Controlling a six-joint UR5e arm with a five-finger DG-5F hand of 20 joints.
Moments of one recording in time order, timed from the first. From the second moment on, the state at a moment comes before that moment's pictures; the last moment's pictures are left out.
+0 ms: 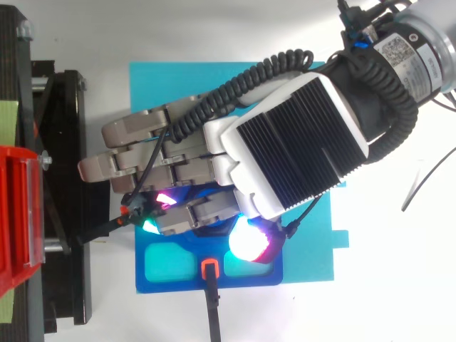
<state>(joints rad) -0.06 -2.41 -0.89 -3.06 -2.25 -1.71</state>
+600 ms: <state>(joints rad) -0.06 -2.41 -0.89 -3.06 -2.25 -1.71</state>
